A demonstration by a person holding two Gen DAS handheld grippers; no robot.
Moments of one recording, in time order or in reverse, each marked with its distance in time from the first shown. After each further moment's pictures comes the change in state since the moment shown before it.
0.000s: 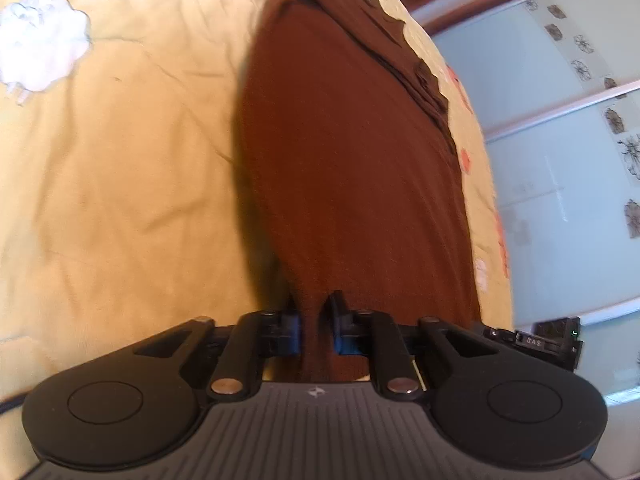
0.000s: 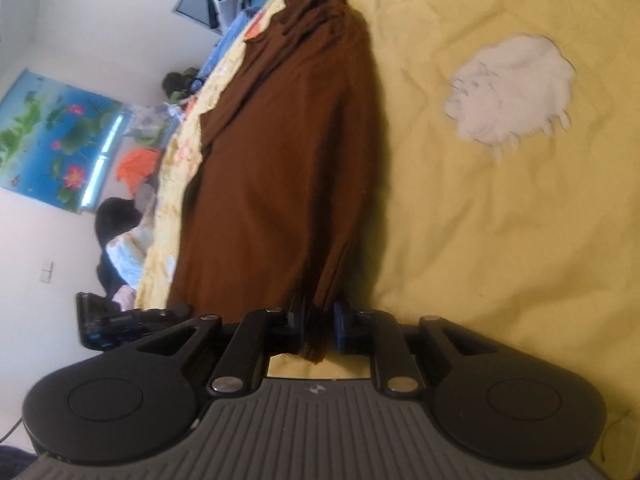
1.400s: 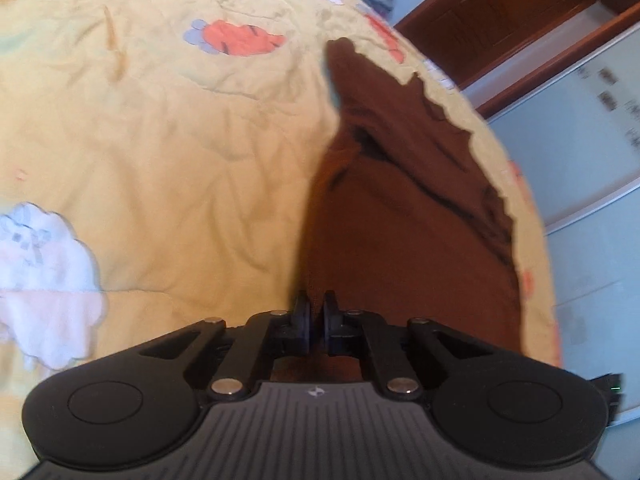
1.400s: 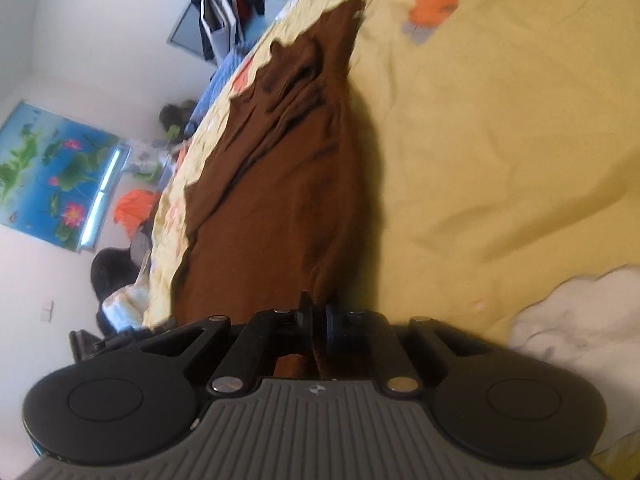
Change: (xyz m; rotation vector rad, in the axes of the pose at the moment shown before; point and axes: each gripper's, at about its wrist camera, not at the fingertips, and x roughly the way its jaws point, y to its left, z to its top) left arm 0.018 0.005 0.102 -0.059 -0.219 0.188; right arm 0.048 -0.009 0.116 0.019 -0.100 0.034
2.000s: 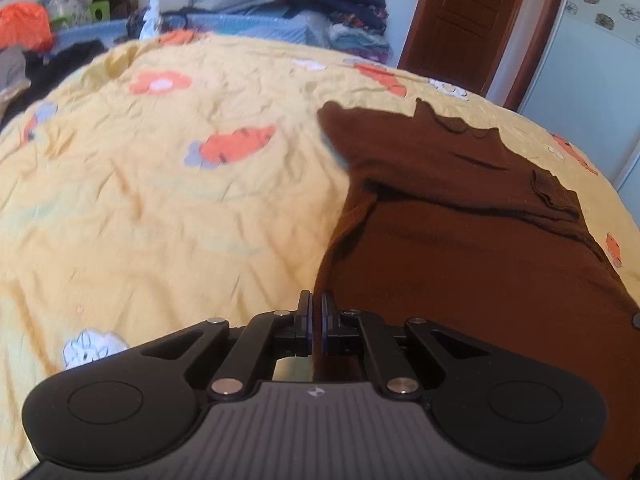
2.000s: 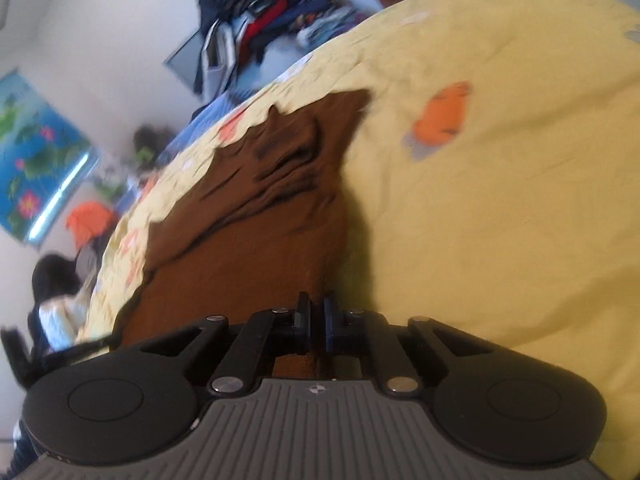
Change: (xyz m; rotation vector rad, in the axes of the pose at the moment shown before) left arm -0.003 -0.041 -0.009 0.310 -0.216 0.271; right arm -0.007 0.024 0.012 -0.187 -0.187 -0.180
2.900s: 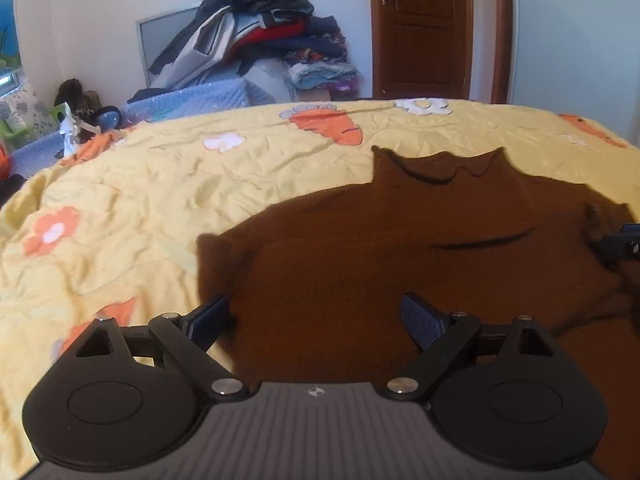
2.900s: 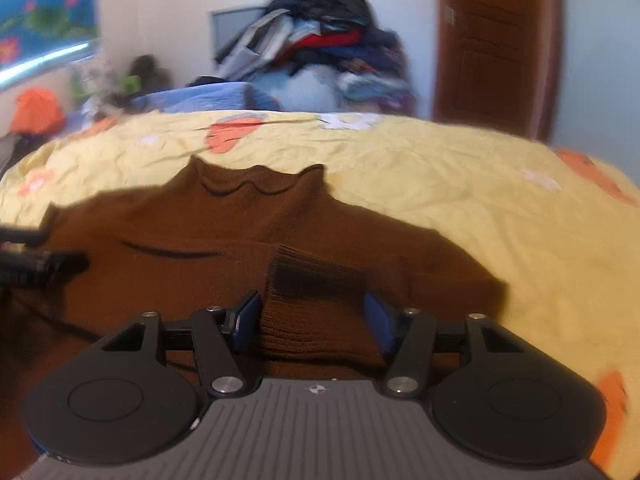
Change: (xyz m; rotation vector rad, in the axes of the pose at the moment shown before) left arm 0.106 -0.104 0.087 0.277 -0.161 0.083; right arm 0.202 0.136 0.101 -0.529 -0.107 -0.263
